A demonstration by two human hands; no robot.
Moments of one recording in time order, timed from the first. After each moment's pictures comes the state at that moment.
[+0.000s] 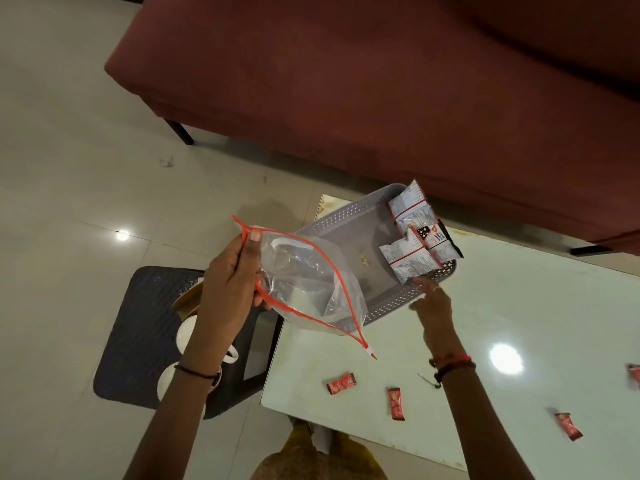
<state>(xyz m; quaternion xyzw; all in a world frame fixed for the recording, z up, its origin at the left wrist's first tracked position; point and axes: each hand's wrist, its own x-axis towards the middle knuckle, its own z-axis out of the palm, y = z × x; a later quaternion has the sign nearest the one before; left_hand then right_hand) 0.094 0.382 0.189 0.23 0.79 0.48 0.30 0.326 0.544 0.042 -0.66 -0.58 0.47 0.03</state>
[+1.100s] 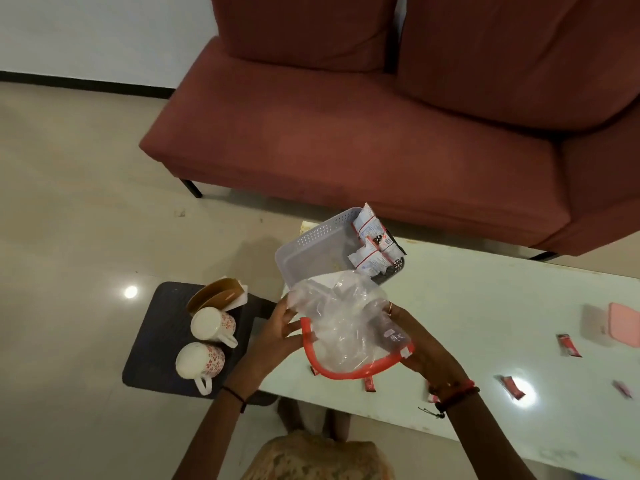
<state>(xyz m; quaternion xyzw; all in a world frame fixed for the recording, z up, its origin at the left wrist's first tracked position) 0.228 0.314 0.191 0.24 0.65 0.46 0.55 0.407 0.464 0.221 0.09 -0.46 0.88 -0.11</state>
